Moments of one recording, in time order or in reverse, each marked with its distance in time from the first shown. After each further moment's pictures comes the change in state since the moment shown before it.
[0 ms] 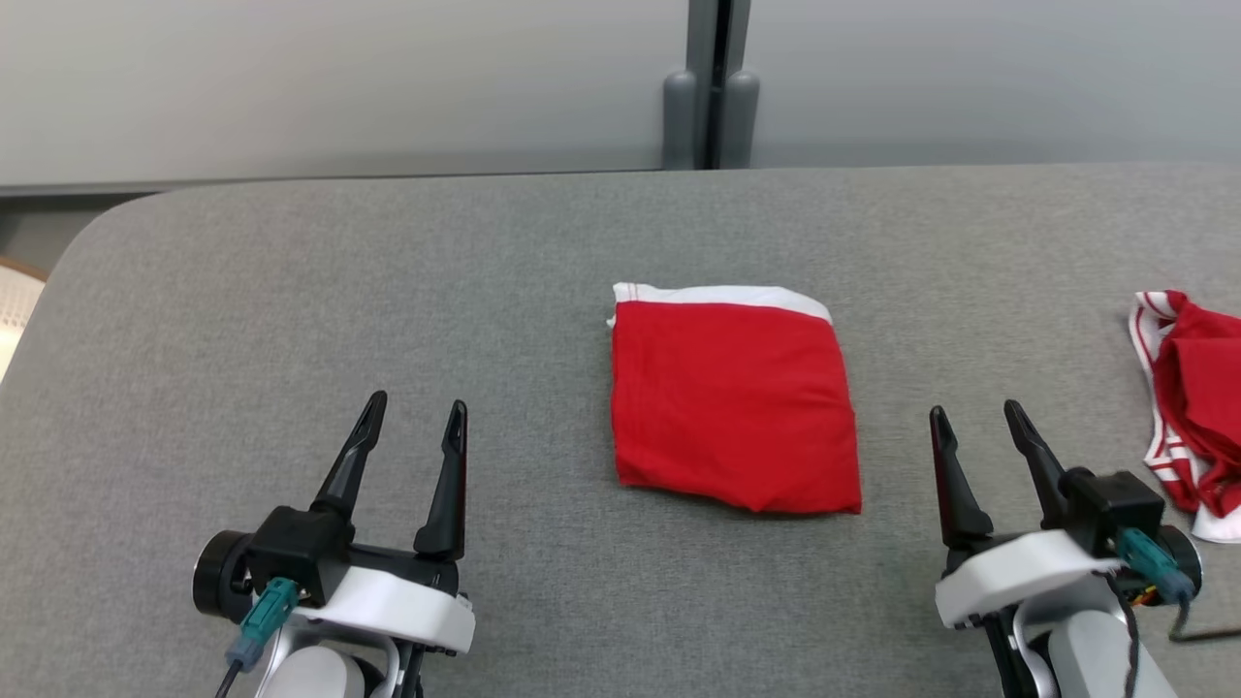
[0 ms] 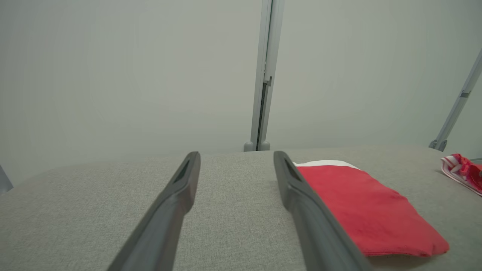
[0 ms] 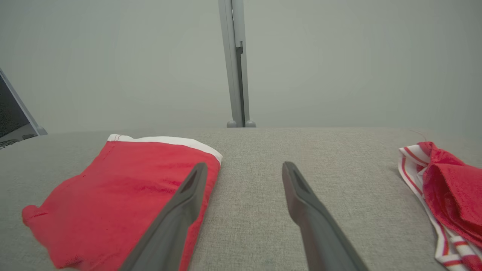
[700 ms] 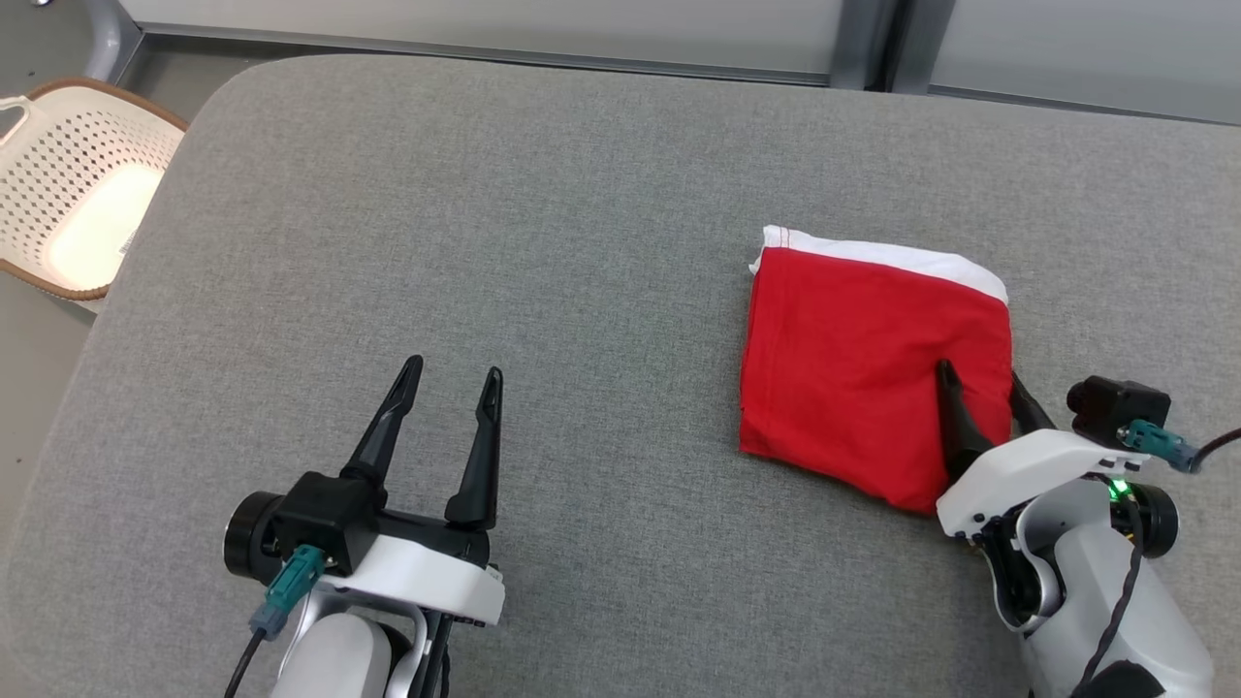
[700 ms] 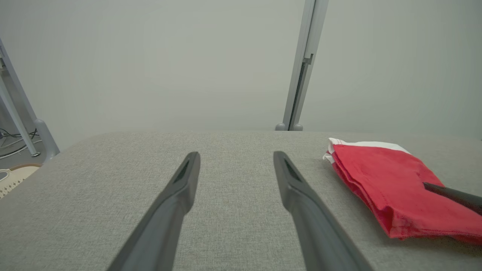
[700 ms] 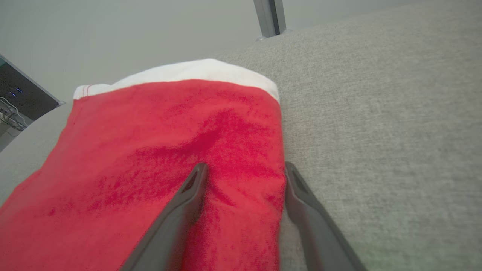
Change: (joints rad) left arm -0.074 0.000 -0.074 0.006 -0.045 0.011 0.000; right arm -0.255 0.003 -0.012 0.328 0.230 0.000 0.173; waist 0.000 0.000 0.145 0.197
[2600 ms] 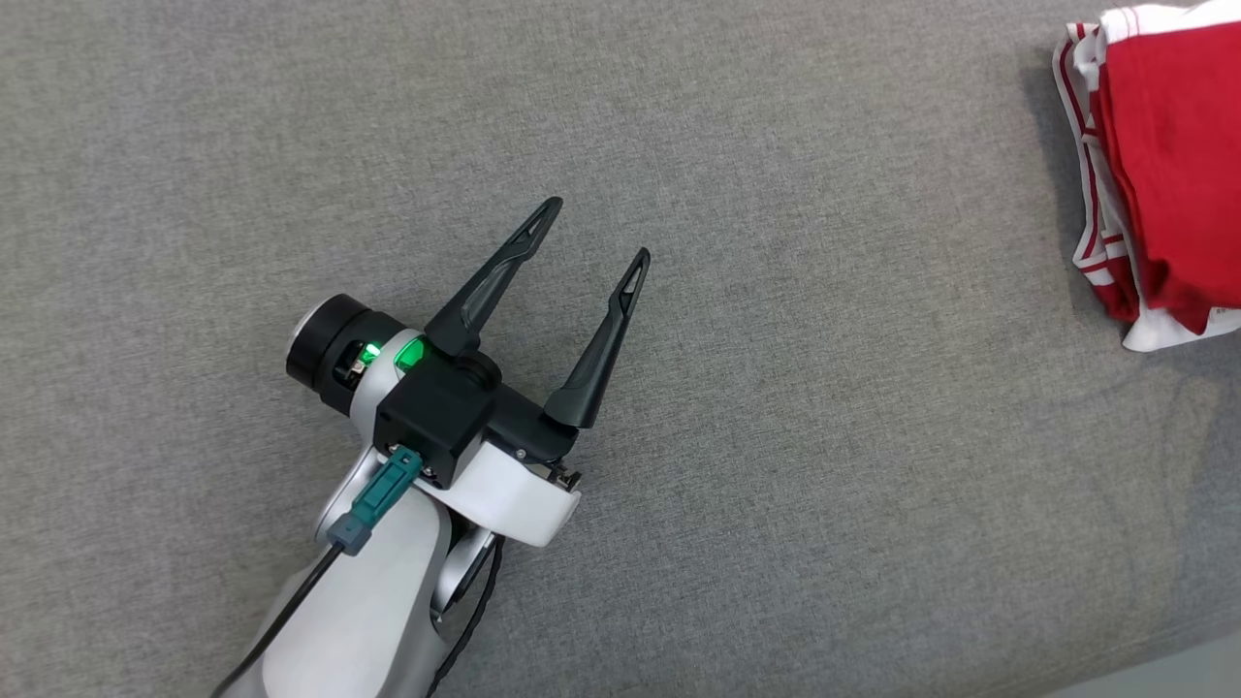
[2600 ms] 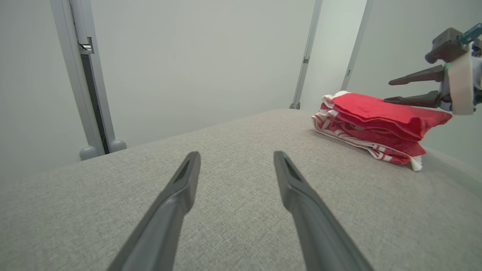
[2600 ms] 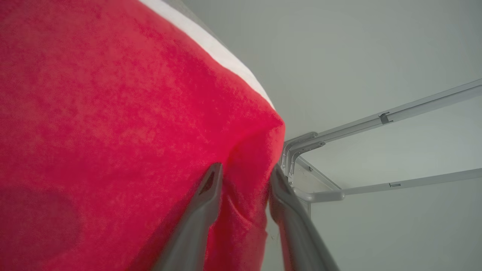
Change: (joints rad) left arm -0.256 0.030 -0.167 -0.078 0.137 -0.108 0.000; right arm -0.326 -0.729 0.378 -0.047 -0.252 0.001 -0.053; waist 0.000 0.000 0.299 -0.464
